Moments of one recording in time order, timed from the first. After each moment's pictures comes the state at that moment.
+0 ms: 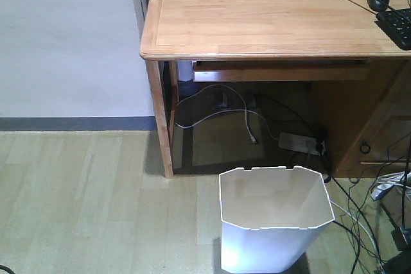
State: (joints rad) left arm 0.01 -0.02 0.03 0.03 0.08 0.00; right arm 0.02 -0.01 0.03 -0.07 0.08 0.05
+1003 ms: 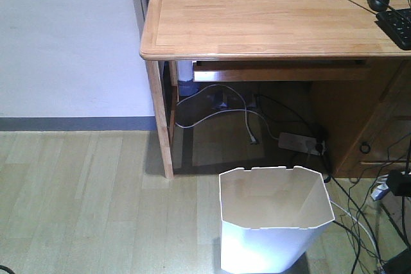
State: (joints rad) left arm 0.01 -0.02 0.03 0.03 0.08 0.00; right arm 0.02 0.51 -0.26 -0.07 0.20 0.05
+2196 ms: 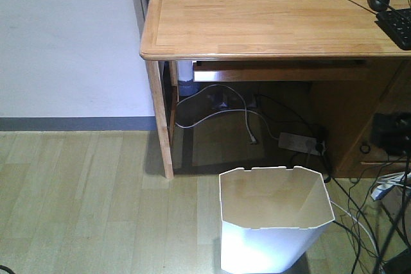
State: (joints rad) left arm 0.01 -0.02 0.03 0.03 0.08 0.00; right arm 0.02 0.87 -0.51 0.01 0.39 0.05
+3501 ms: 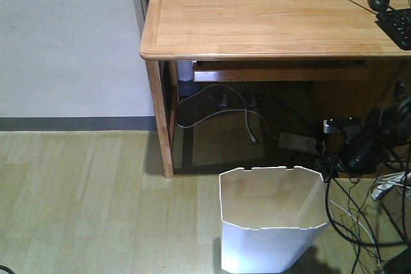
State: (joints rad) left arm 0.01 -0.02 0.03 0.03 0.08 0.00; right arm -0.16 2.40 -1.16 0.15 0.34 -0.42
